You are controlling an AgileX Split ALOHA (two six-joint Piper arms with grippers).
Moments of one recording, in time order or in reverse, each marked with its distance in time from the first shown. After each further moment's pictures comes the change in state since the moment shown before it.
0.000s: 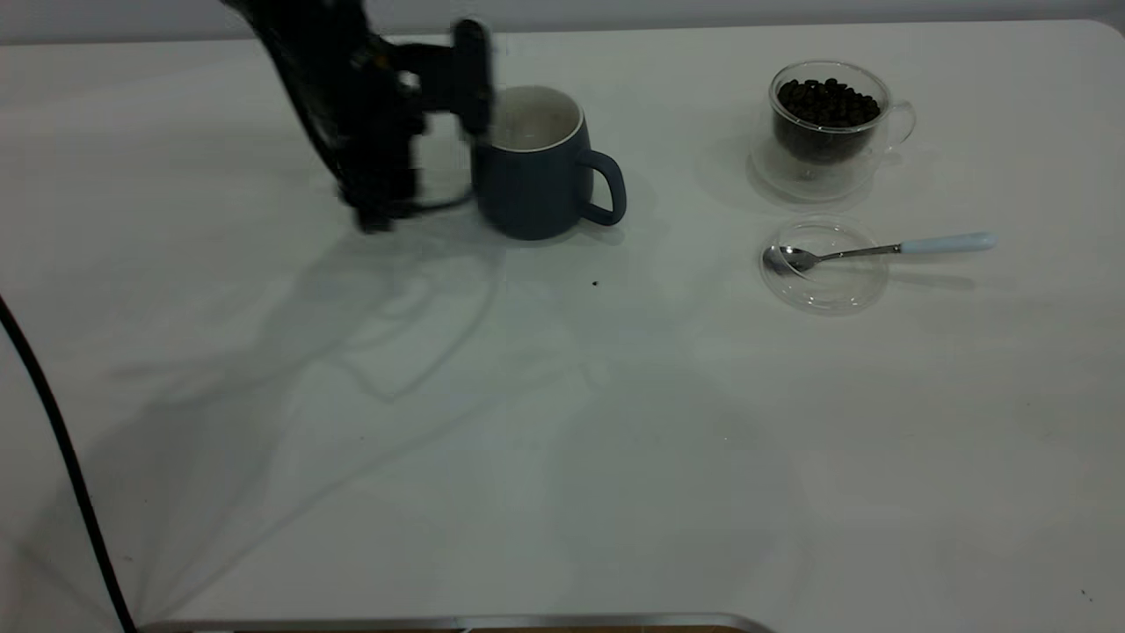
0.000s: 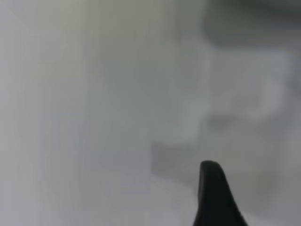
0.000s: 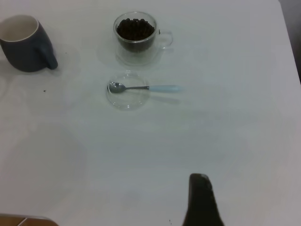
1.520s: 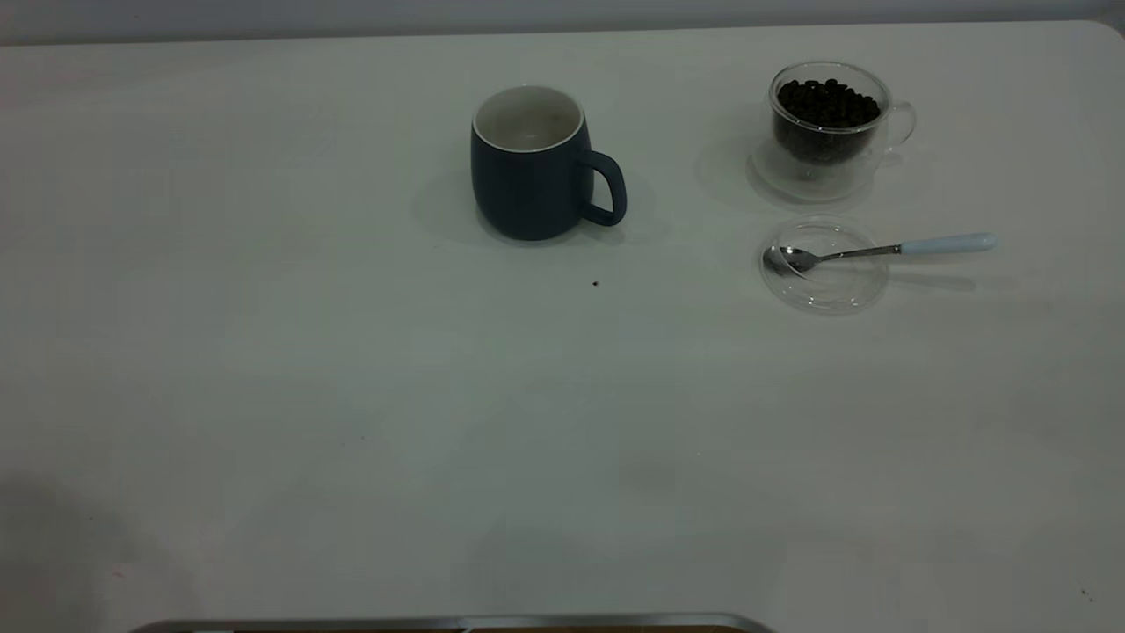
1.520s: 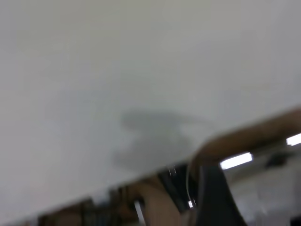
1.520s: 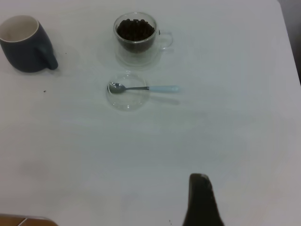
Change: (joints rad) left arm 0.089 -1.572 0.641 -0.275 0.888 -0.731; right arm 0.000 -0.002 0.000 0.000 0.000 0.000
